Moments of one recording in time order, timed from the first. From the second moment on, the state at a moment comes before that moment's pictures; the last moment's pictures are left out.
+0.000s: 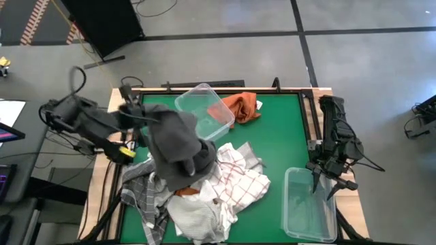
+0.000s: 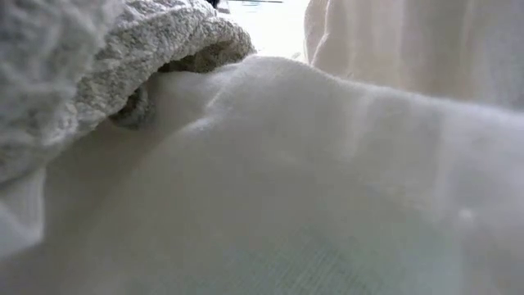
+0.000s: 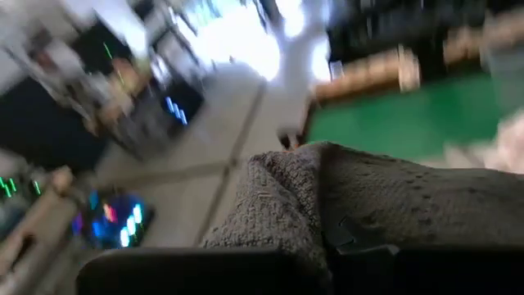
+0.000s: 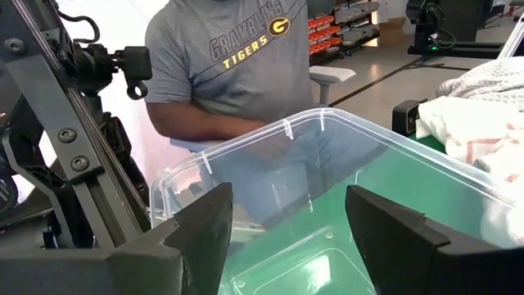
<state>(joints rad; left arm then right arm) -0.45 1.18 1.82 -1.21 -0.96 0.06 1.35 0.01 0.25 -0.40 0.31 0.26</state>
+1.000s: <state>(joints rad) -0.39 1.26 1.00 -0.93 -0.37 -0.41 1.35 0.01 0.25 -0.40 0.31 0.26</state>
